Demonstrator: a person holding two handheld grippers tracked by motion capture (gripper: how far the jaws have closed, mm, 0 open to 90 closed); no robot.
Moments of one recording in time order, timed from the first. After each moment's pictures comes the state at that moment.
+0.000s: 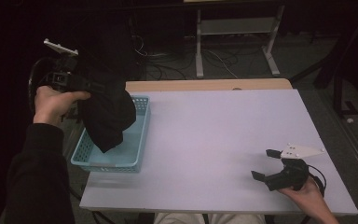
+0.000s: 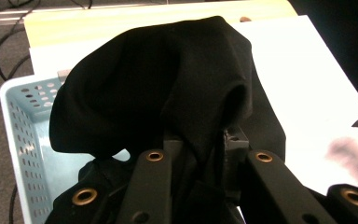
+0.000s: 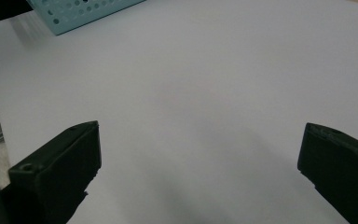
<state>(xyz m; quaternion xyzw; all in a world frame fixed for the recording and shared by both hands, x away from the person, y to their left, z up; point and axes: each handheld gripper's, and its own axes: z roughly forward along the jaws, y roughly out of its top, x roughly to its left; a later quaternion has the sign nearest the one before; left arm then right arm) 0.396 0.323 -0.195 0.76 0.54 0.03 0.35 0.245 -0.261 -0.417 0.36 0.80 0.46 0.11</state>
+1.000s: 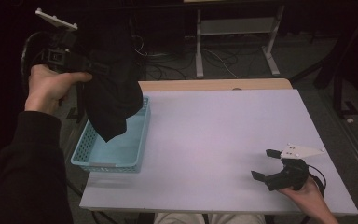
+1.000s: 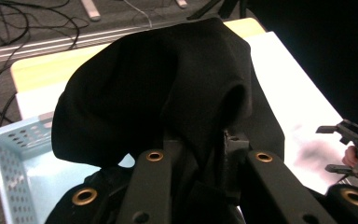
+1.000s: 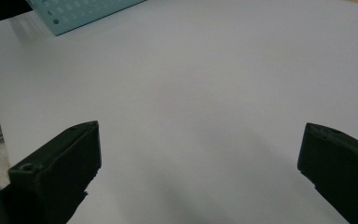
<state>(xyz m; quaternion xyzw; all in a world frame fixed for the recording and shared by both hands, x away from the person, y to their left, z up) 0.389 0.288 -0.137 0.78 0.50 0.05 0.38 0.245 -0.260 -0.417 0.36 0.80 0.46 0.11</state>
